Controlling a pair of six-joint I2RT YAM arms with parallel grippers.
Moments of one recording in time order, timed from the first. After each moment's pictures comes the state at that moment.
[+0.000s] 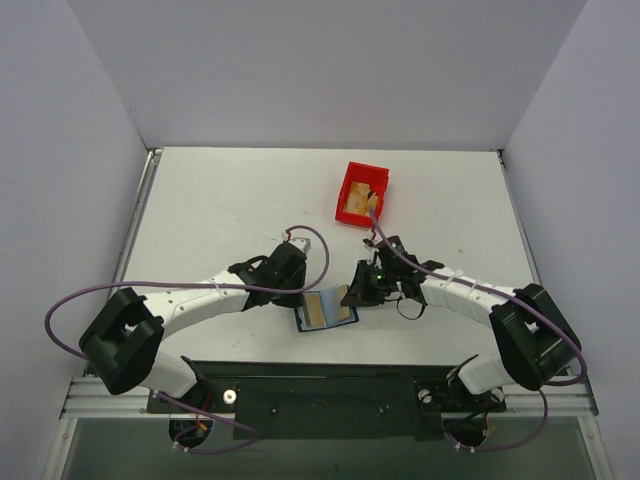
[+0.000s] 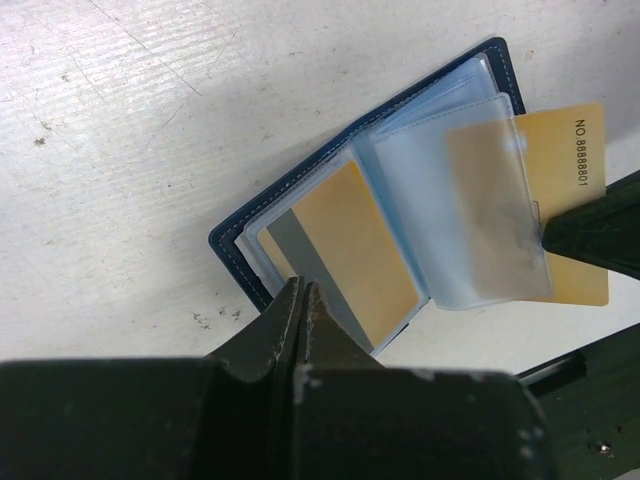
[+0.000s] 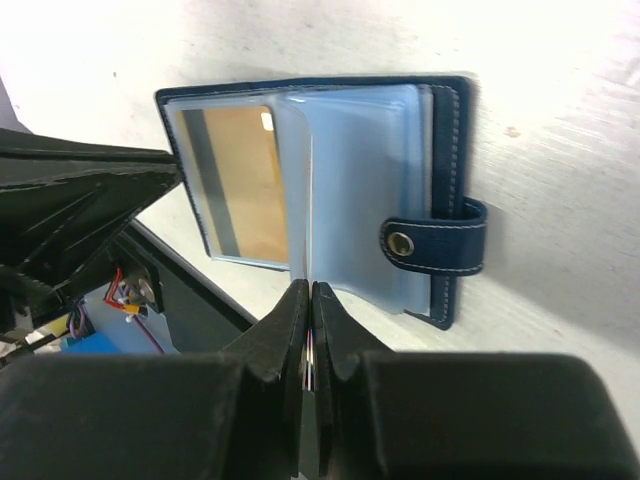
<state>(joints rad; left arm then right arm) -0.83 1.44 0.83 -0.37 -0.08 -0.60 0.59 1.44 0.63 -0.12 -0.42 0.74</state>
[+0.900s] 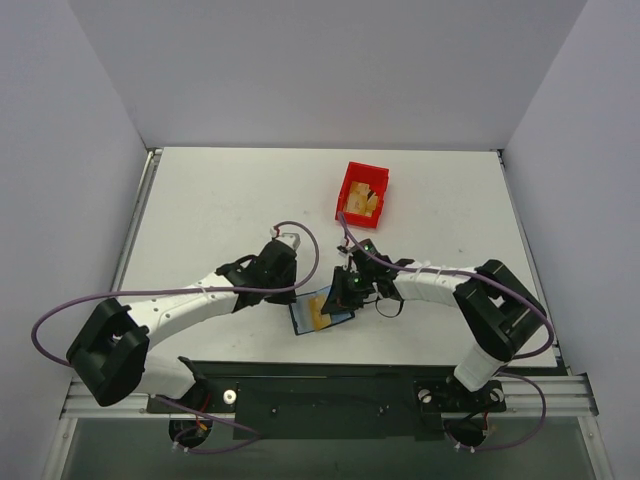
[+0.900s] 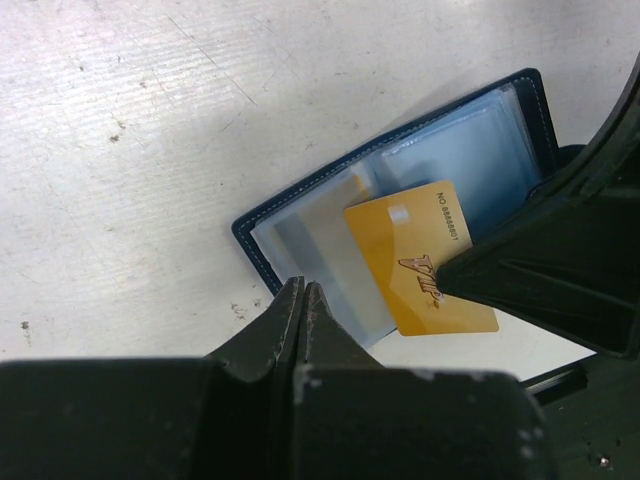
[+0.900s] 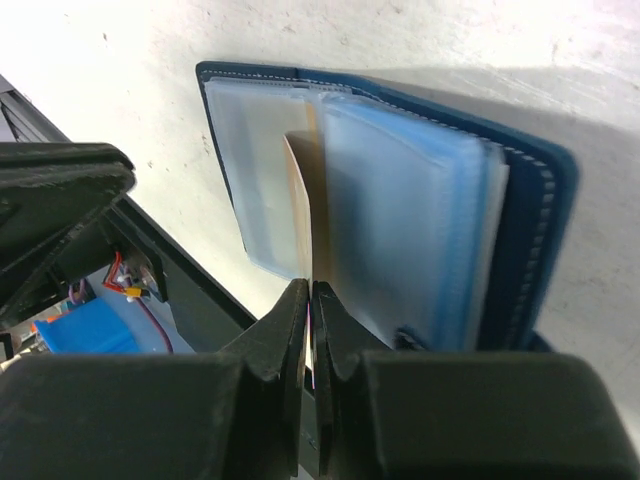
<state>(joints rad) -0.79 1.36 0.80 -0.39 -0.12 -0.60 0.71 1.64 0.74 -0.05 -0.46 0.78</state>
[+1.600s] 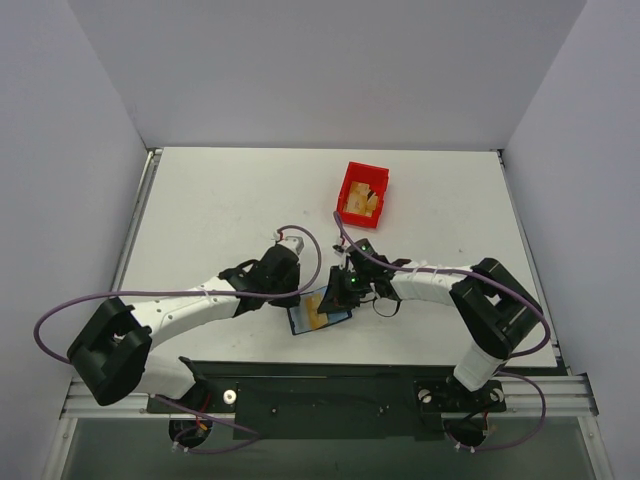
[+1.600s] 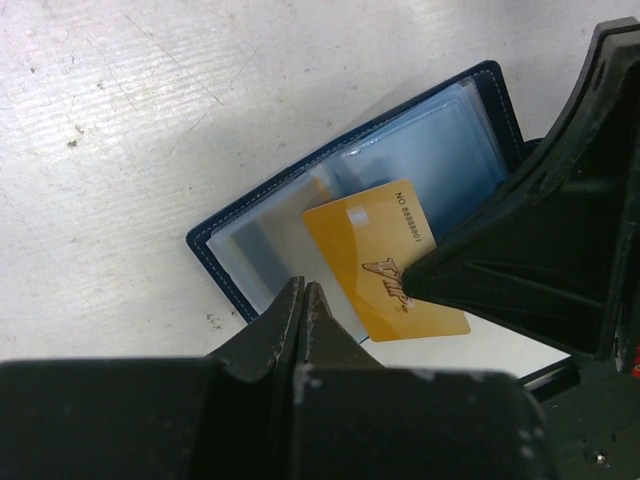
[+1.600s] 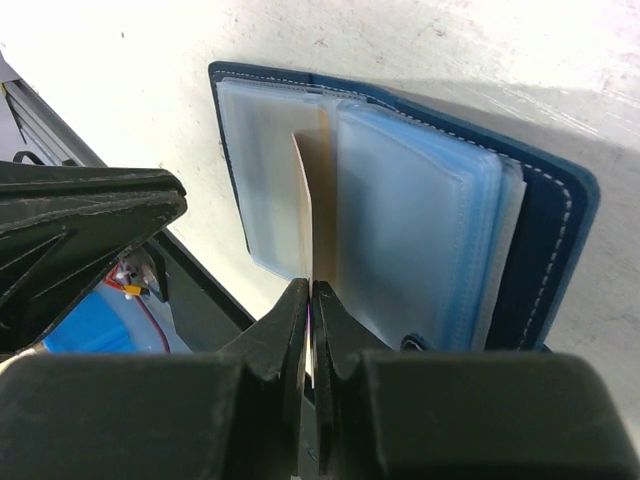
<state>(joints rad) -0.81 1.36 0.76 -0.31 -0.10 -0.61 0.72 1.67 0.74 0.01 -0.47 0.77</state>
